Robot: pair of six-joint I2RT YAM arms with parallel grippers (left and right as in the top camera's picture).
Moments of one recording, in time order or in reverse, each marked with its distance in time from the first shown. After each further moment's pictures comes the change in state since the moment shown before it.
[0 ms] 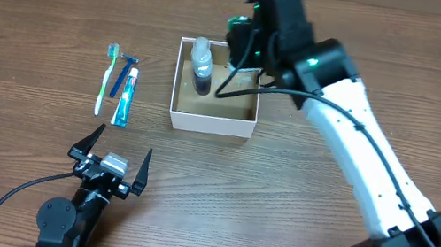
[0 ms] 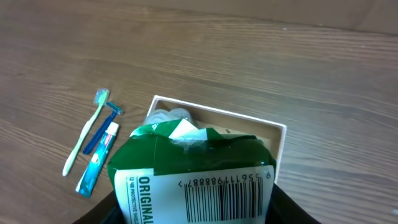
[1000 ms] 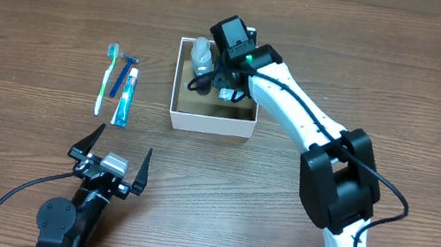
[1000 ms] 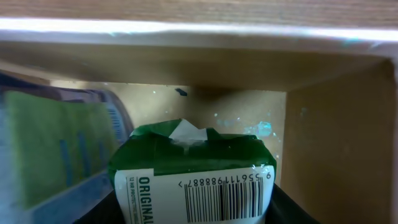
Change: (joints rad) left arm 0.000 0.000 0.000 0.000 0.000 0.000; right arm 0.019 0.410 -0.016 0.077 0.132 0.179
